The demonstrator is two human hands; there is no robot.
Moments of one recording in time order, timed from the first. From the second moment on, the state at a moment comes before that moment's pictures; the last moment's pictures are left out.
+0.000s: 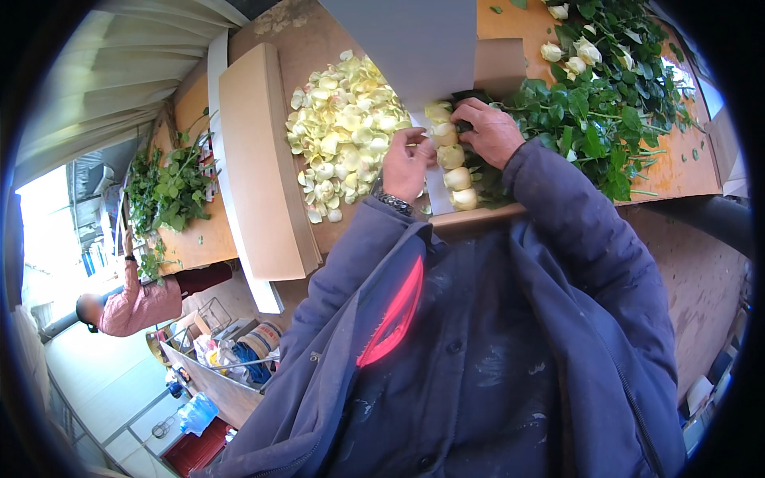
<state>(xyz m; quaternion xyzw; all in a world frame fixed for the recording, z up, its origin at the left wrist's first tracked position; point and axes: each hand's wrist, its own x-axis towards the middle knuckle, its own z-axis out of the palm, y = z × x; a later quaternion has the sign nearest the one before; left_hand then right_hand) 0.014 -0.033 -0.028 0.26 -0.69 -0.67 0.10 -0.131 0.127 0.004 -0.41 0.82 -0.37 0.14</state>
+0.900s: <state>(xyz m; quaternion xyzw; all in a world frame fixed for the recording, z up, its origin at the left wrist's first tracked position) 0.007 -0.016 -0.016 0.19 -0.83 -0.50 0.13 -0.147 0.143 0.019 -0.43 0.81 -0.38 0.15</state>
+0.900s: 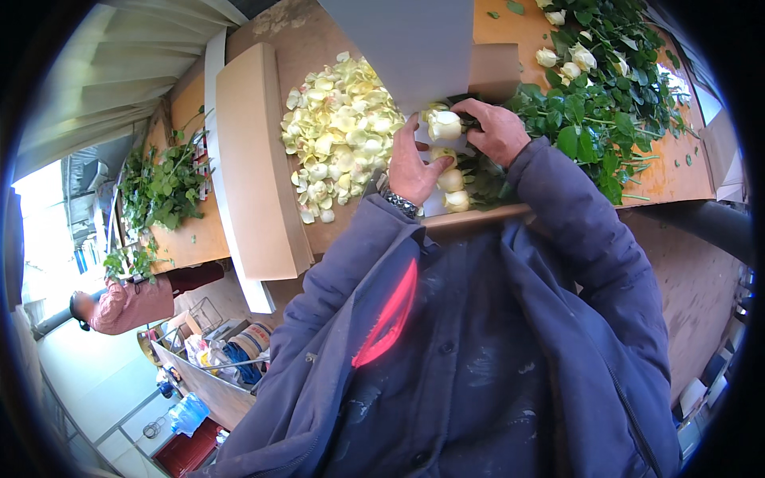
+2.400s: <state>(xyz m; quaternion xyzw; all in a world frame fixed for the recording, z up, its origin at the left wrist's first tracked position) 0.027 -0.048 -0.015 0.23 -0.76 -0.60 0.12 -0.142 0.132 0.003 -0.47 0.85 -0.21 0.05</state>
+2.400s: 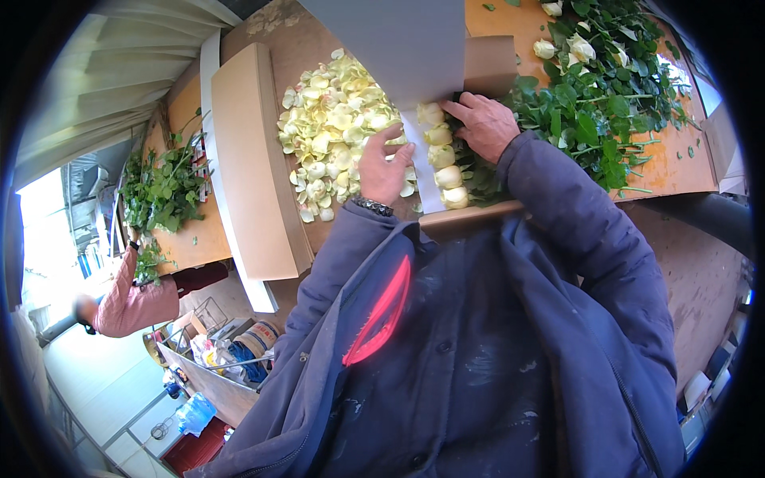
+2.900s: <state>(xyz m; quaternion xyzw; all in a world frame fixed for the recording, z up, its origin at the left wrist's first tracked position) -0.012 -0.058 -0.022 0.28 -0.78 -0.55 0.09 -0.140 0.134 -0.002 -0.47 0.85 -0.24 0.04</state>
